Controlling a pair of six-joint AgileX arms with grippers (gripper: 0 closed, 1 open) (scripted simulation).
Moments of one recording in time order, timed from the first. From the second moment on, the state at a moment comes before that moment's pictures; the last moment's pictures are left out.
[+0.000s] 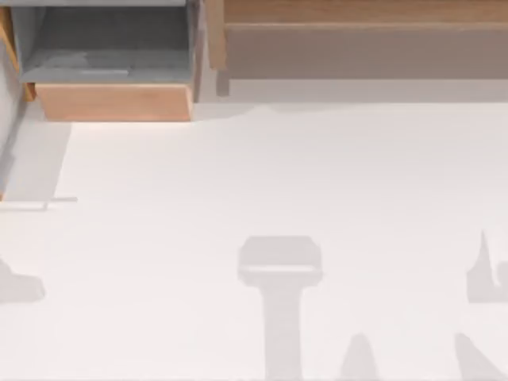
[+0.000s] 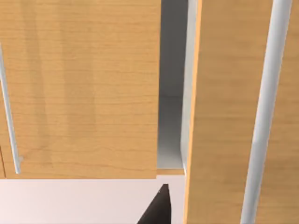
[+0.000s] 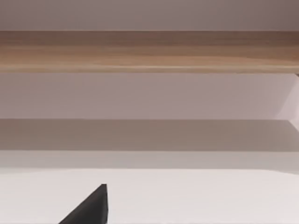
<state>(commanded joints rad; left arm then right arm) 0.68 2.04 0.48 1.51 0.72 1.60 0.00 0.00 0.00 0.00 0.00 0.00</state>
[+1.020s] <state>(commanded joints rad) 0.73 2.01 0.42 1.54 0.77 1.60 0.00 0.00 0.00 0.00 0.00 0.00</state>
